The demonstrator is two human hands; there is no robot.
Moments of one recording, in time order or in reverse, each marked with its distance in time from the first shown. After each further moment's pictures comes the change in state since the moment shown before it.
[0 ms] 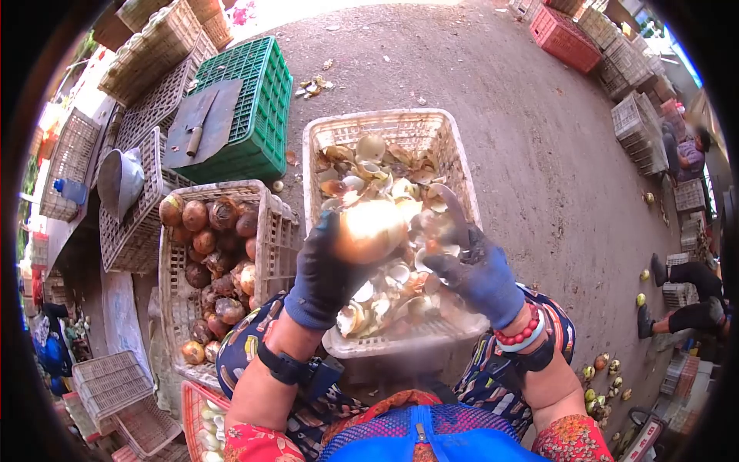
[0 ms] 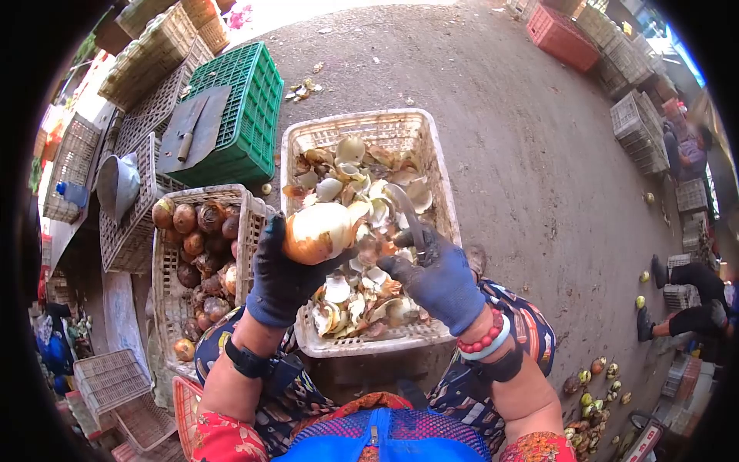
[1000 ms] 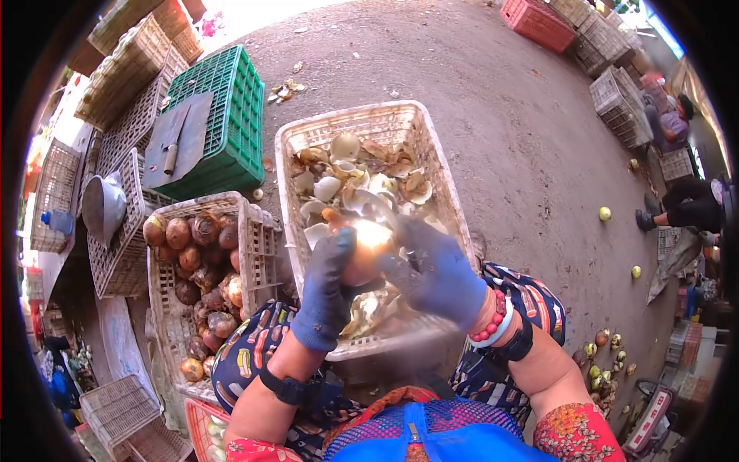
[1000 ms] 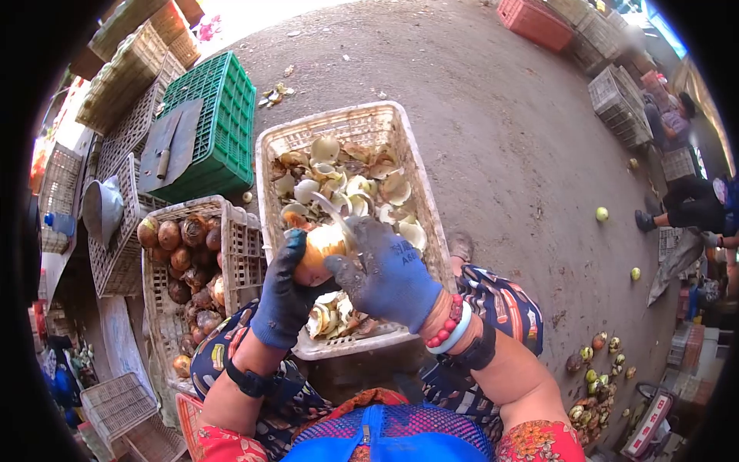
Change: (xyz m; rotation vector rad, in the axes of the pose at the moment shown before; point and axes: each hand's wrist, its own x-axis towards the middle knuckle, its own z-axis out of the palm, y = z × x) left_hand -0.010 -0.018 0.032 -0.934 0.124 -0.339; right_hand 0.004 -0.003 0.023 -0.565 0.015 -0.520
